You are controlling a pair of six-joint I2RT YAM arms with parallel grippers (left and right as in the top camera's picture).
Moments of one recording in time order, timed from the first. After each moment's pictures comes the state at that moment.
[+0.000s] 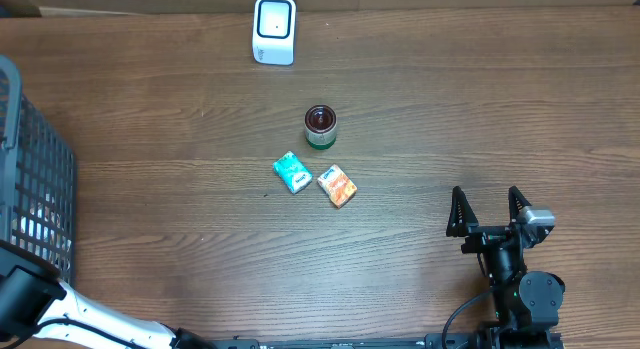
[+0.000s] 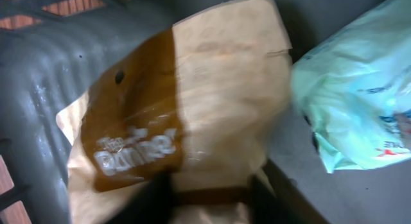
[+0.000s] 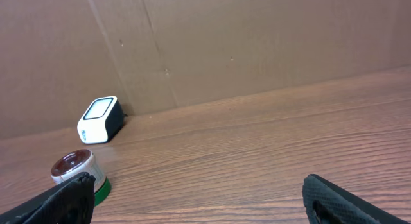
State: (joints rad) left arm 1.01 2.17 1.81 -1.11 -0.22 -0.50; right arm 0.00 0.01 0.02 -0.03 -0.07 0.23
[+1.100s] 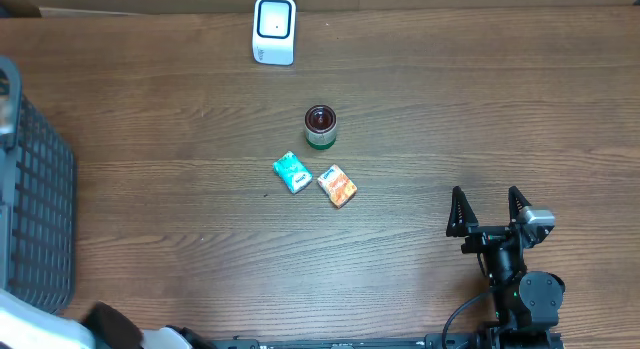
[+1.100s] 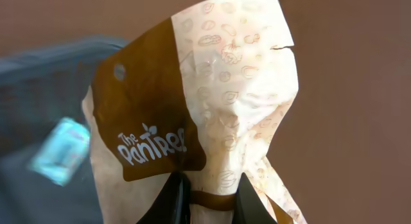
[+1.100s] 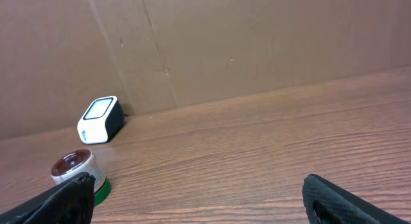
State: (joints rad) left arm 0.85 1.58 2.31 -1.20 0.26 -0.49; right arm 0.00 0.01 0.02 -0.03 -0.07 0.23
